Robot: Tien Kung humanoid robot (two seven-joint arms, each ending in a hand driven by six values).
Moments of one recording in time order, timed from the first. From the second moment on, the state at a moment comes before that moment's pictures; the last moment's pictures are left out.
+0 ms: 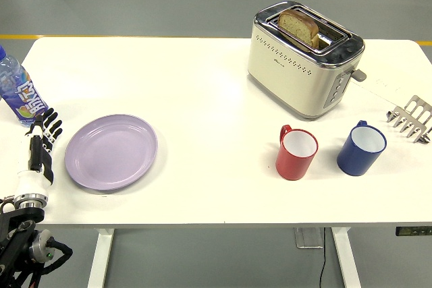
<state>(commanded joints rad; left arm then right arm) -0.13 0.04 -1.53 -1.00 1.06 0.14 -0.44 0.21 -0.10 0.97 0.20 -0.53 -0.30 -0.26</state>
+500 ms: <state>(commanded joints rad) -0.14 0.01 -1.52 -0.99 1.06 0.13 -0.44 0.21 -0.10 0.97 0.20 -0.53 -0.30 -0.26</state>
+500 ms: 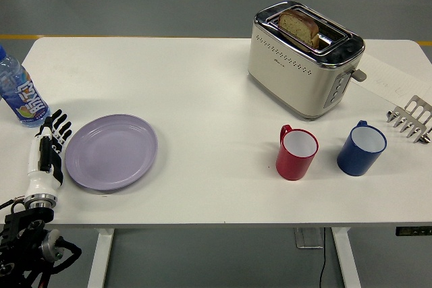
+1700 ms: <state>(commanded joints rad) -0.18 0.00 -1.47 -0.97 1.05 0.12 -0.43 0.22 -0.10 0.98 0.20 -0.55 -0.29 -0.26</state>
